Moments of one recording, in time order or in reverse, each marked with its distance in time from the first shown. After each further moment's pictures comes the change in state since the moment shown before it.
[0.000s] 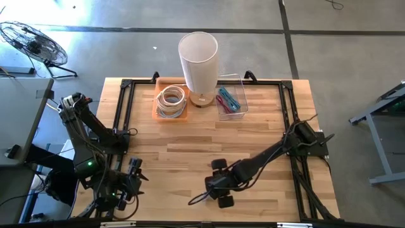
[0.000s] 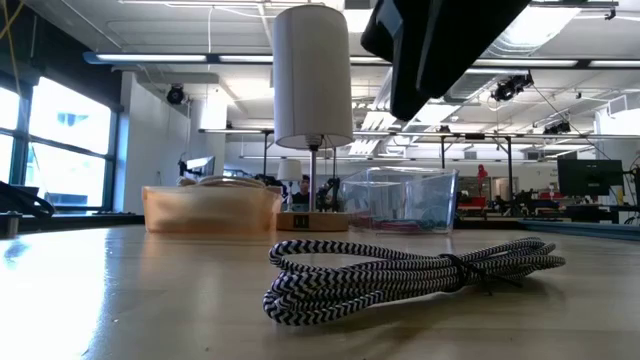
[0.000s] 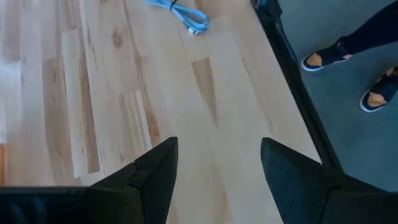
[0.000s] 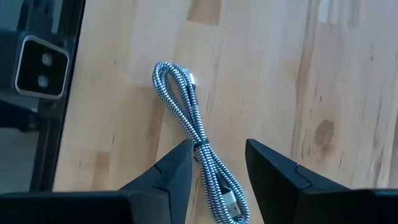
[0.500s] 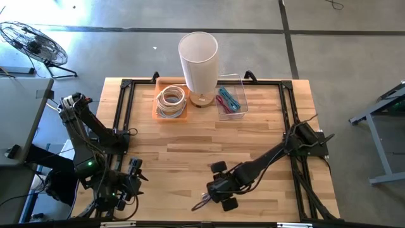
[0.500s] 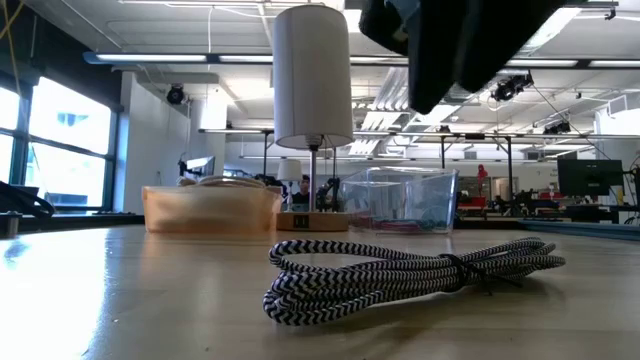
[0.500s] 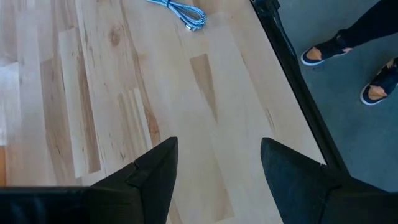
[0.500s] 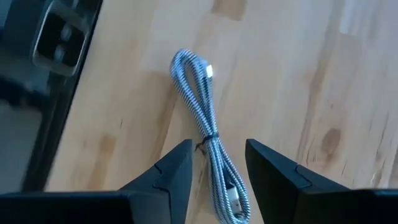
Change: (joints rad) left arm 0.000 0.000 0.000 -0.004 0.012 0.023; right arm 0.031 0.000 0.000 -0.008 -0.002 -0.119
